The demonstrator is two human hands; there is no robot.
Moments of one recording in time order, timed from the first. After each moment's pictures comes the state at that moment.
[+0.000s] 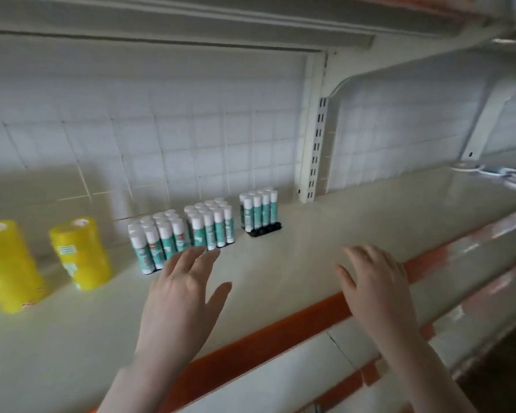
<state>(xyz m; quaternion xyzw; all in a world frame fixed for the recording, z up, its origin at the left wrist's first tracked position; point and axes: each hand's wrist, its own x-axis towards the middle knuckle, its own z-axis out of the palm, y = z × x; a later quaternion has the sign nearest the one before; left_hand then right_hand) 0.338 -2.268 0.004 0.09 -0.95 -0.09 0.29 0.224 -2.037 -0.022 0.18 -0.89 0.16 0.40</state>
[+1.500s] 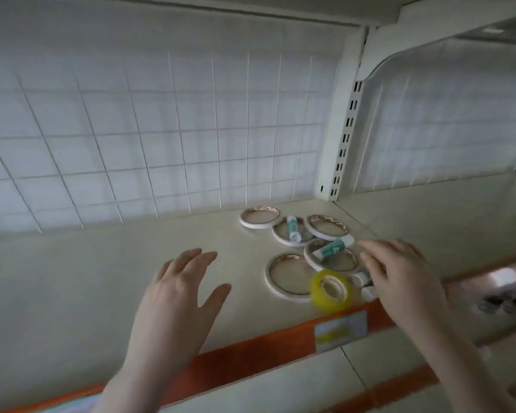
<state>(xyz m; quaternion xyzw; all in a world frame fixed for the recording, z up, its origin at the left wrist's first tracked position) -0.288 -1.594 -0.014 0.19 -0.92 -0.20 0.28 -0.453 -1.359 -0.021 0.26 -0.88 0.21 0.35</state>
